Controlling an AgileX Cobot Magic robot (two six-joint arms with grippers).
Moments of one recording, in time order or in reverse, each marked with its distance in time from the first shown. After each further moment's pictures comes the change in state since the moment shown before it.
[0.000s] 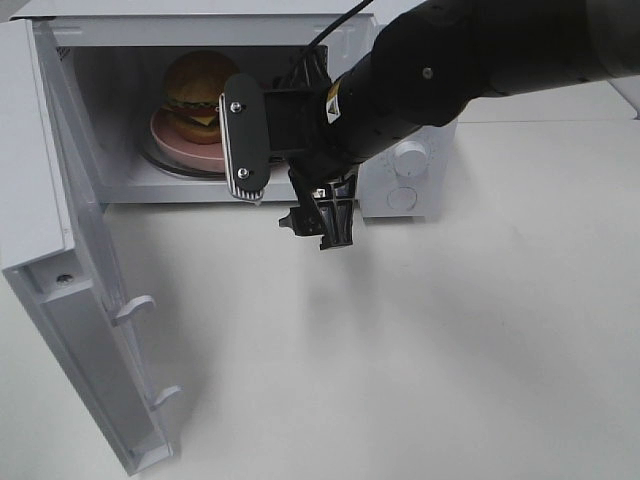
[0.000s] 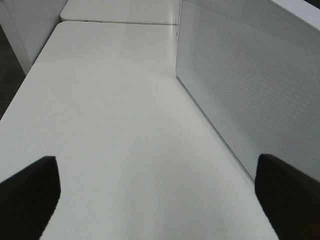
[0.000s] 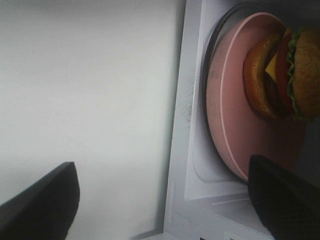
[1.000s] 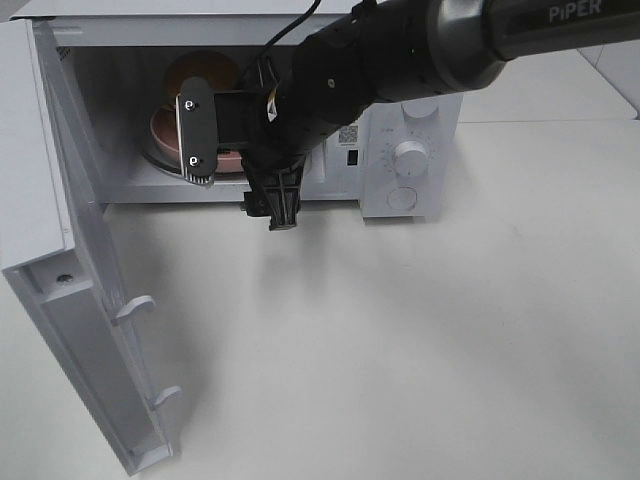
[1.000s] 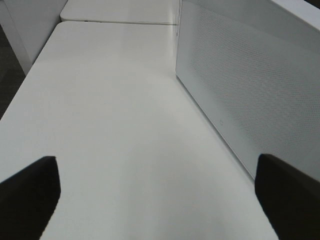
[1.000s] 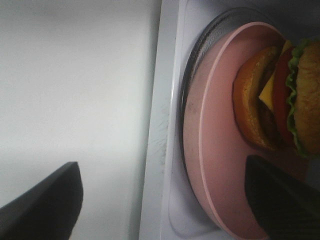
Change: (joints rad) left arm 0.000 0.000 0.000 0.000 0.000 0.000; right arm 0.000 0.266 -0.300 -0.023 0.028 0.035
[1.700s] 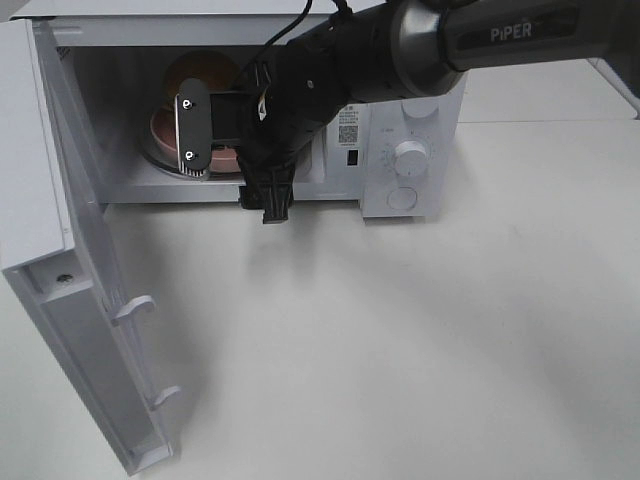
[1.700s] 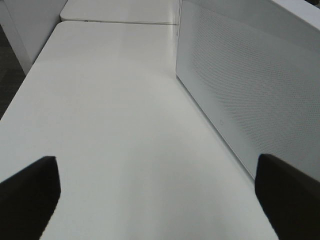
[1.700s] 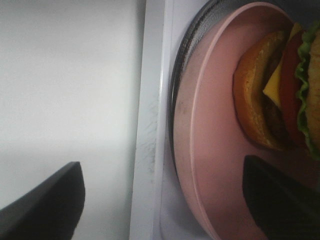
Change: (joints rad) left arm 0.000 0.000 0.000 0.000 0.000 0.000; right arm -0.019 0.109 -0.146 -0.005 0.059 0.017
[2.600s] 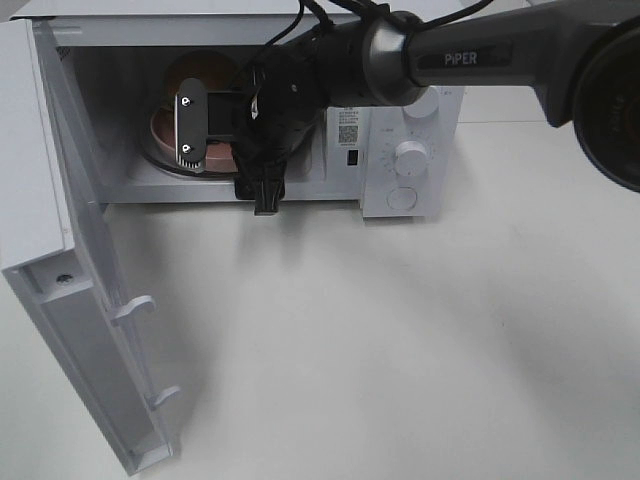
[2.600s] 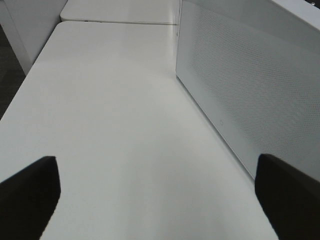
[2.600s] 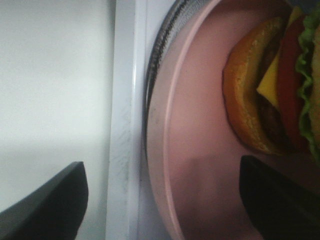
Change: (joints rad) left arm 0.000 0.000 0.000 0.000 0.000 0.000; right arm -0.021 0.123 -0.171 -0.003 0.041 0.021
